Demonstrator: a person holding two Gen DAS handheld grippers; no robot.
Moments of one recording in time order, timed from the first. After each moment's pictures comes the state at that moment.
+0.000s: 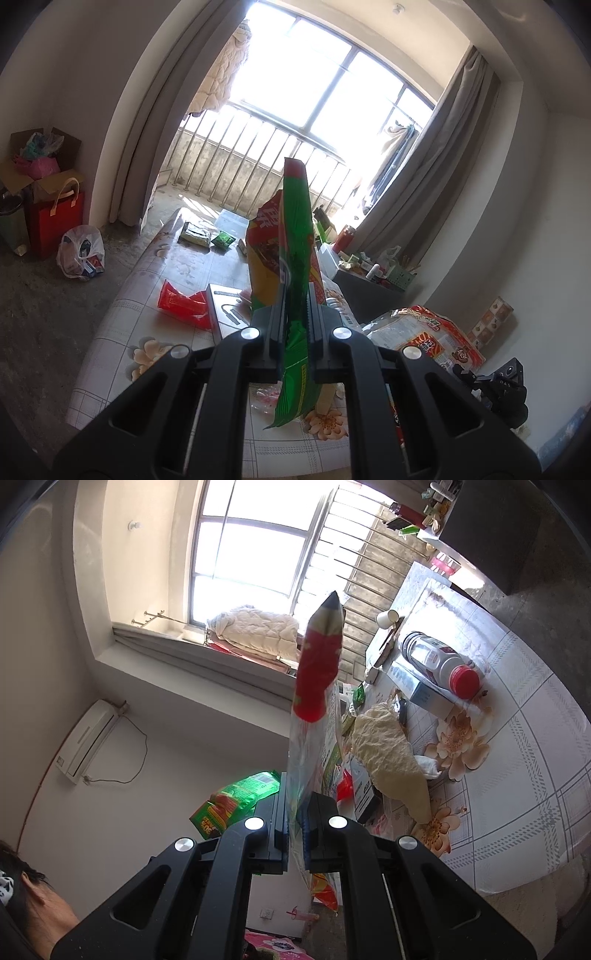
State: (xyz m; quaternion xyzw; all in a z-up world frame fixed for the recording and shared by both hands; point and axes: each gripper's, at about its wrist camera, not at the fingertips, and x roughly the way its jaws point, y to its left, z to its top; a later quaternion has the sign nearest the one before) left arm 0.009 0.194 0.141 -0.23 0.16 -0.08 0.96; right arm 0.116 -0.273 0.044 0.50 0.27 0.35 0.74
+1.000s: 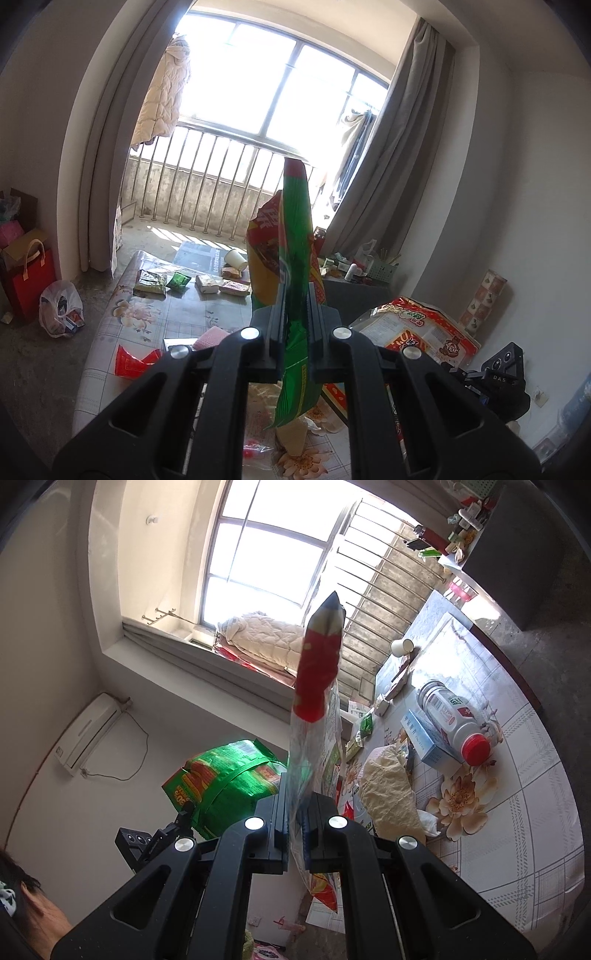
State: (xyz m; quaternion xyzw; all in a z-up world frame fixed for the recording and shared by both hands) left arm 0.073 0.118 0.212 -0.14 0.15 -0.14 0.97; right arm 0.152 -0.315 0.079 0.49 0.25 0.35 0.76
